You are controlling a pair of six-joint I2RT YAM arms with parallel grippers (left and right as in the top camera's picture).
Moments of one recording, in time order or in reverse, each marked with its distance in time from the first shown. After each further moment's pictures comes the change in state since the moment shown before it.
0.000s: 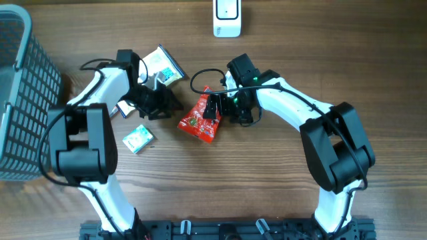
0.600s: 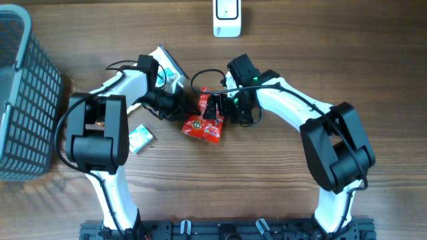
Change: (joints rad) left arm -0.098 0.093 -0.006 0.071 0.179 0.096; right arm -0.004 0.000 0.000 -0.020 -0.007 0.000
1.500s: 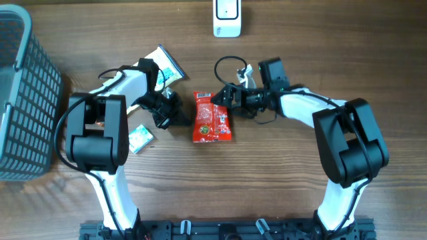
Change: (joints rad) left arm 0.002 0.001 0.001 -0.094 -0.159 -0.488; right arm -0.170 -0.006 -0.274 0.620 -0.393 0.134
